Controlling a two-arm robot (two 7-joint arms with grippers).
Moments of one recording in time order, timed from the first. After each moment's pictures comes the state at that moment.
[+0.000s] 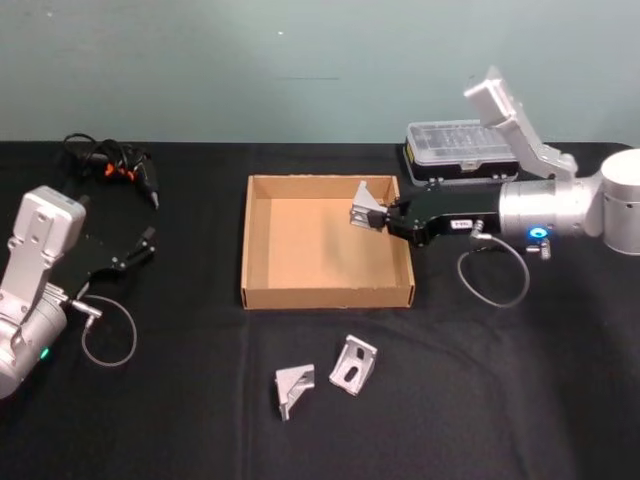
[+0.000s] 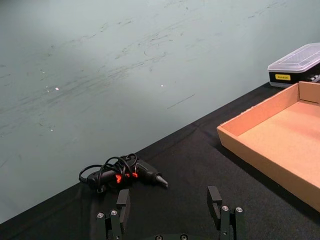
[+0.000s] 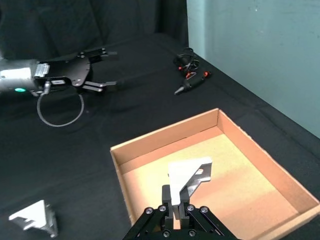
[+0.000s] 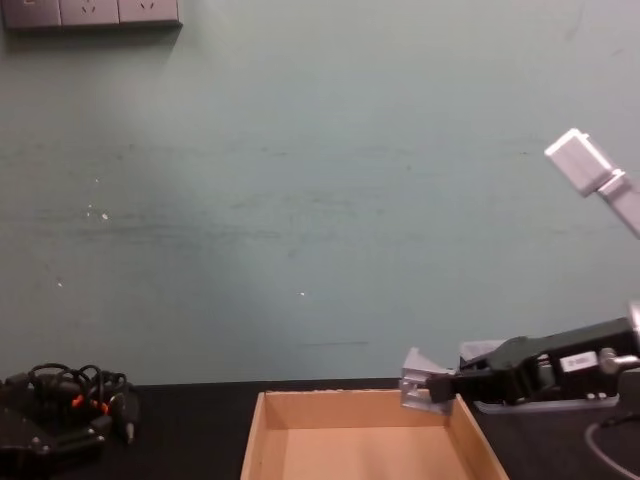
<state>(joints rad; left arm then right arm) -0.20 0.60 0.45 -1.41 -0.25 -0.12 0.03 0.85 0.42 -0.72 -0.83 0.49 0.10 1.01</state>
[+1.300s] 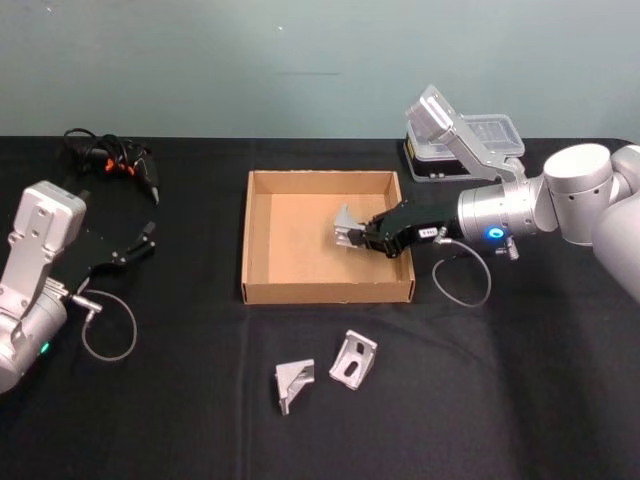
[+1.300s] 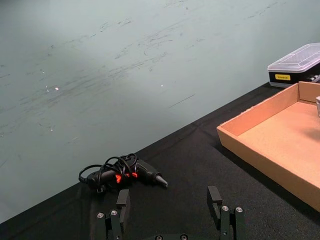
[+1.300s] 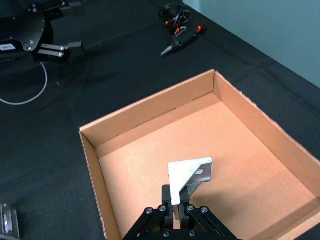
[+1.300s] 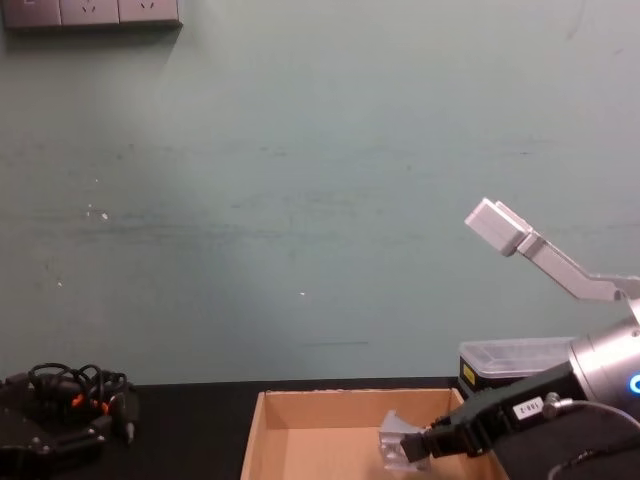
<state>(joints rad) -0.20 0.60 0.45 -1.41 -0.25 -0.12 0.03 0.97 0.22 -0.74 -0.50 0.33 0.11 1.01</state>
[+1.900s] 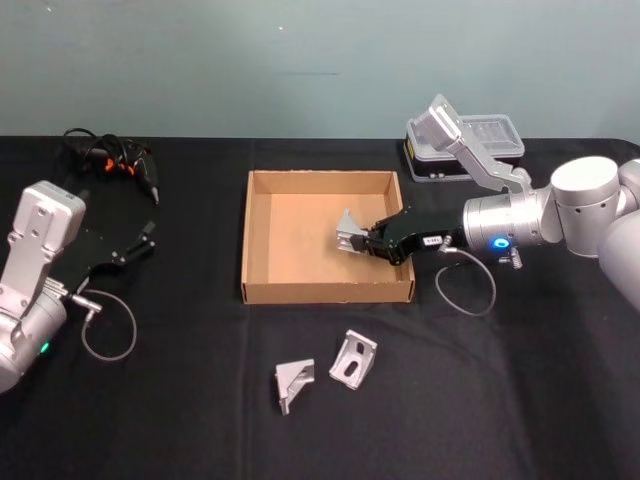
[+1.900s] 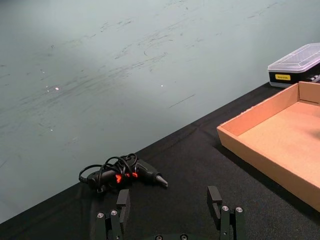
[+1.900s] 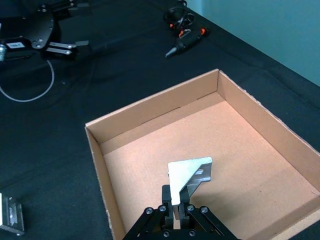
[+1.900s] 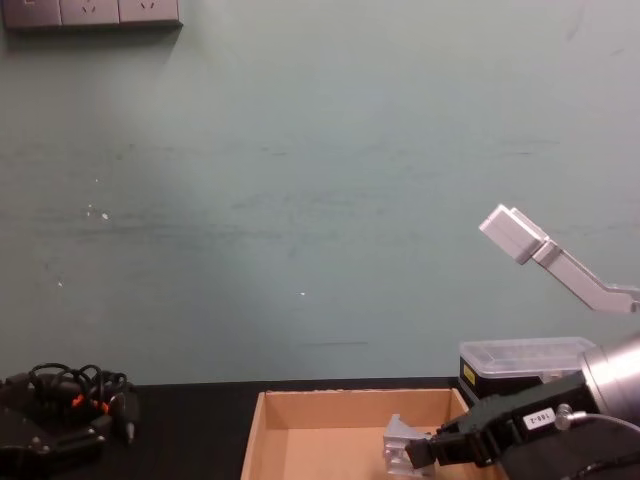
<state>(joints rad) -0.20 0.60 0.45 -1.41 -0.25 -0.12 0.03 0.93 0.24 -0.70 -0.52 0.31 0.08 1.03</state>
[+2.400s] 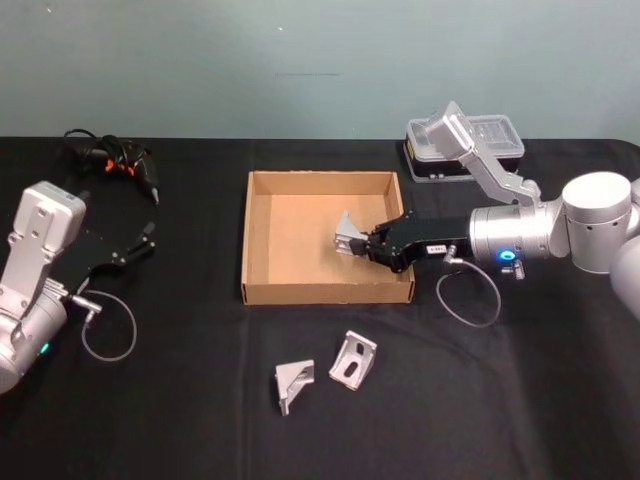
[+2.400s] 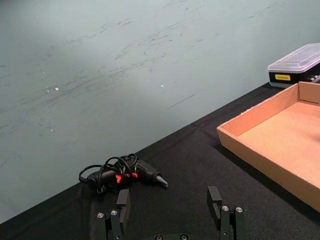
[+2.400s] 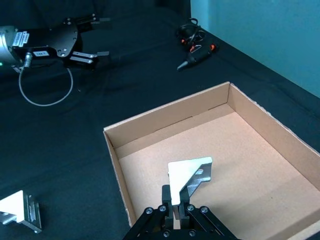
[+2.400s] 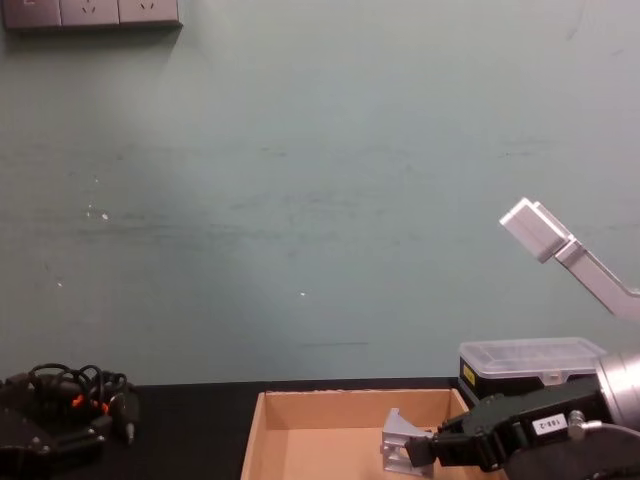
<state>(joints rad) -0.20 0.60 0.45 -1.41 -0.25 -0.12 0.03 0.85 0.30 -0.67 -0.67 0.34 0.06 1.02</state>
